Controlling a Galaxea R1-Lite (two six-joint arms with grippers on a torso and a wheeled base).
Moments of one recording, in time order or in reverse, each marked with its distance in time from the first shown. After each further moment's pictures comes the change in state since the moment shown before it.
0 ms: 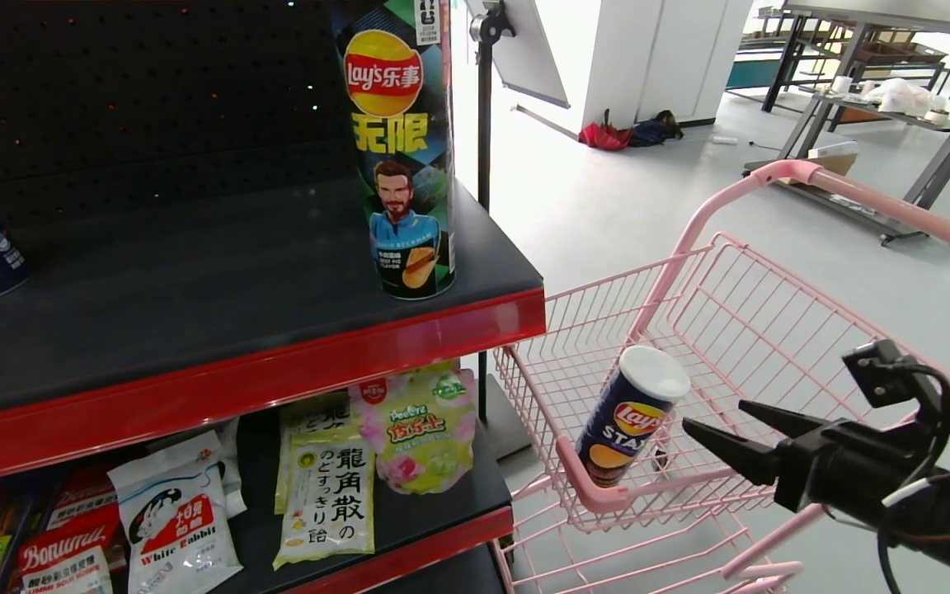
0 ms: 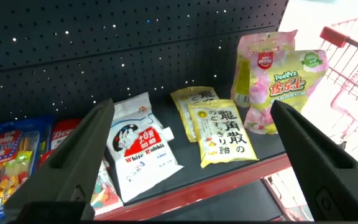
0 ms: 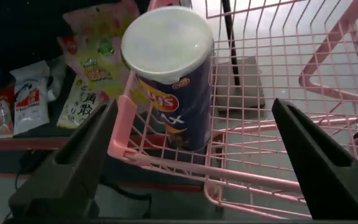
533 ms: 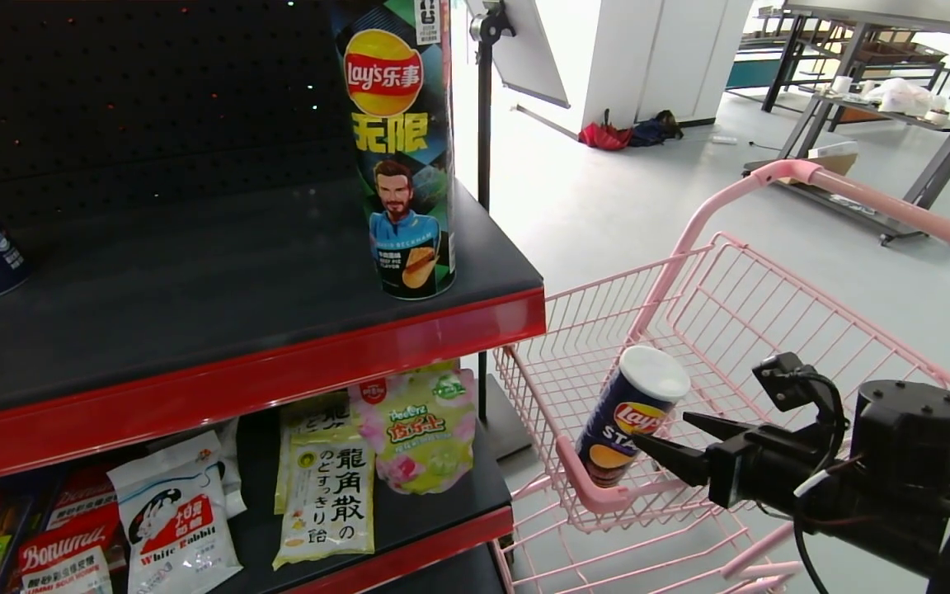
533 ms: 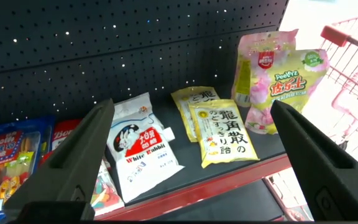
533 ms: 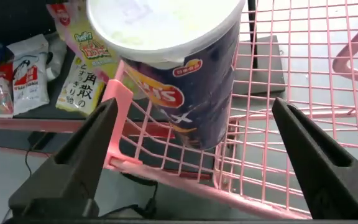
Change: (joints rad) left arm 0.000 0.000 0.000 0.000 0.001 0.004; right arm 0.043 0.275 -0.040 -0.170 0.019 -0.001
